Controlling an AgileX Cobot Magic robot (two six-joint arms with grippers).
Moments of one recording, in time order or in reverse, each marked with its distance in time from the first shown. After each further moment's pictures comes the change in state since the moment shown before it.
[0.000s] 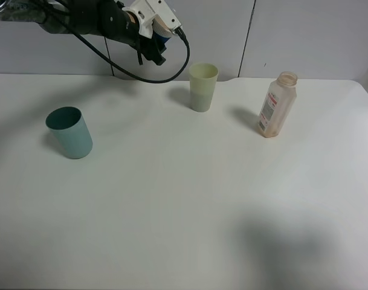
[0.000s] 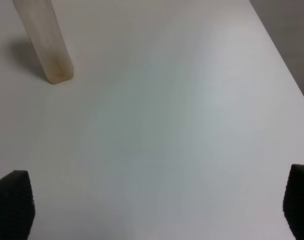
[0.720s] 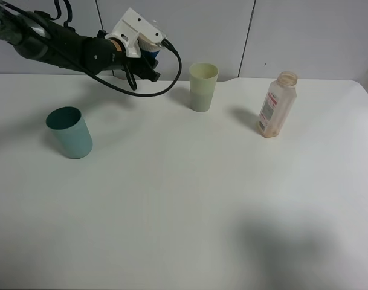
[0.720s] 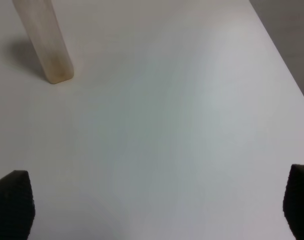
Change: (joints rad) left arm 0.004 -0.120 0.366 -0.001 -0.315 -0.229; right arm 0.000 0.000 0.000 0.000 0.000 -0.001
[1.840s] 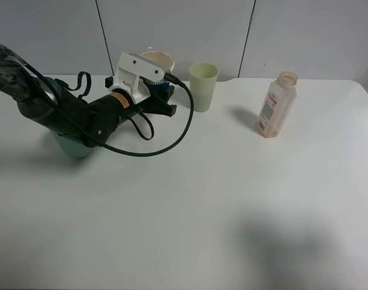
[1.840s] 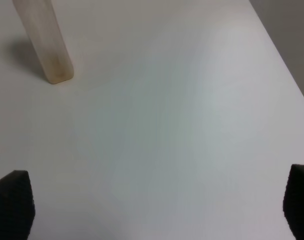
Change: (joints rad) left arm -0.159 -0.041 0.512 -0.071 -0.694 -0.319; right arm 0.000 0.000 0.000 0.000 0.000 0.000
